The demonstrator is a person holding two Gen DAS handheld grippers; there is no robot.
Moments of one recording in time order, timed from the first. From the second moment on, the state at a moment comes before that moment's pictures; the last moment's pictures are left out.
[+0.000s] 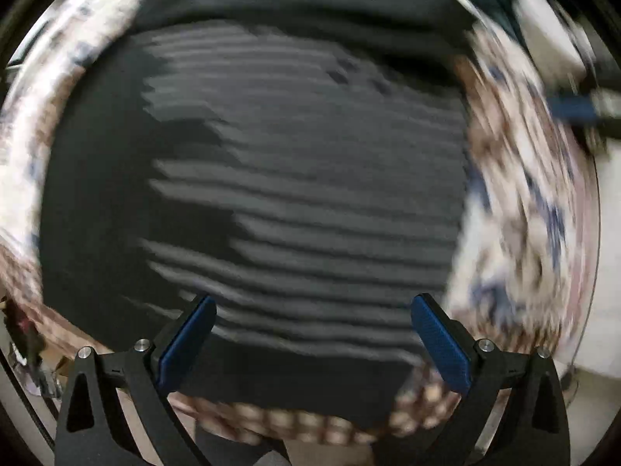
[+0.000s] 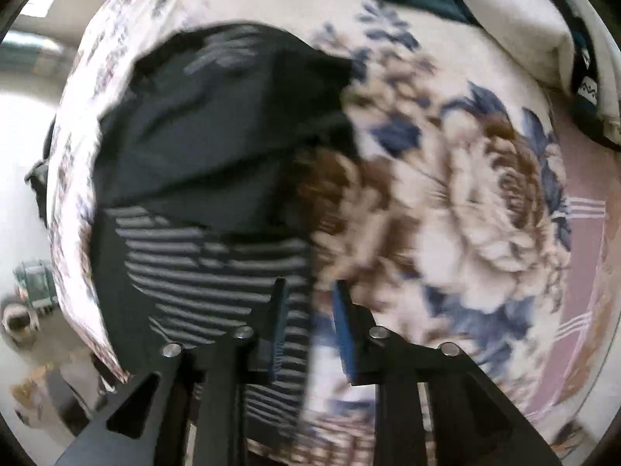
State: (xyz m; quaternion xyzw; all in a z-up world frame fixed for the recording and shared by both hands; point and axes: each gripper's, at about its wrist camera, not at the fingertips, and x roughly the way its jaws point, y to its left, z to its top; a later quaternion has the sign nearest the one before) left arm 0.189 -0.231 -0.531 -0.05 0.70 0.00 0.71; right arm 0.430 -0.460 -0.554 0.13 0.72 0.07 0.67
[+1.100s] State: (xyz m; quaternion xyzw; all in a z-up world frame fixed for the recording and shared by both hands) left arm 0.174 -0.222 -0.473 -0.10 0.60 0.02 0.79; right arm 0.652 -0.437 -0.625 0.29 0.69 0.23 0.62
